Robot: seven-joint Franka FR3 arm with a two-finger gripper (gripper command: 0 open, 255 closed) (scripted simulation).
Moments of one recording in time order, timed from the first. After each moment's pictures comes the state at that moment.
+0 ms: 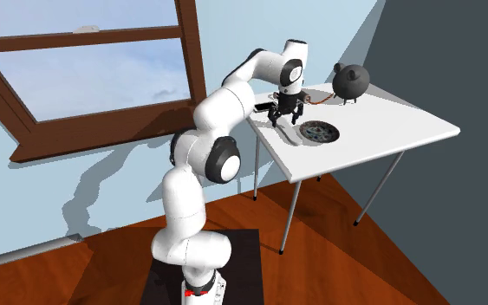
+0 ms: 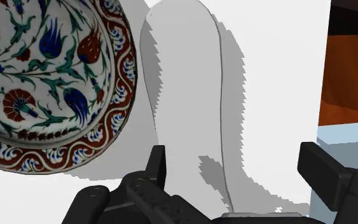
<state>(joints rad) -0.13 0.18 -0.60 -1.31 0.12 1.46 -0.98</state>
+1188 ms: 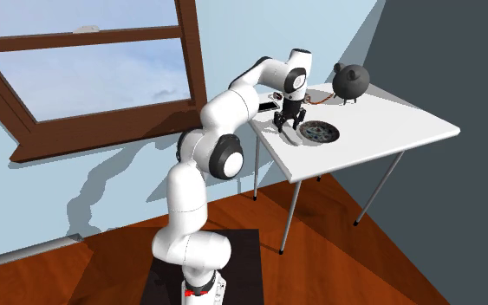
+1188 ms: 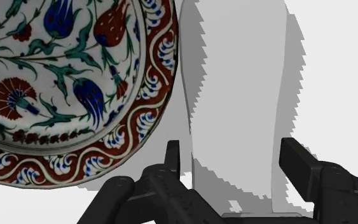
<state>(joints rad) -0.17 0.27 -0.61 -1.29 0.17 1.51 -1.05</state>
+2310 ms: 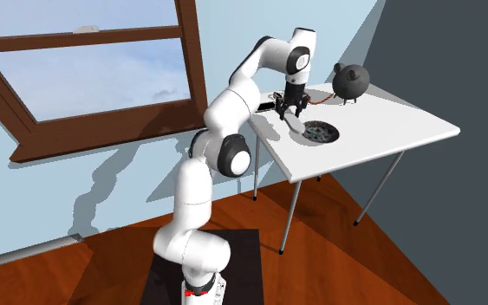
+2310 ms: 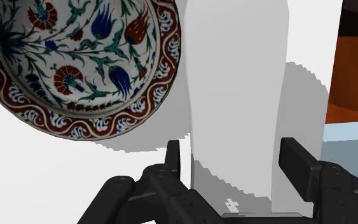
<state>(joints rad) -0.28 0.41 -0.61 -0.91 0.26 1.25 -1.06</state>
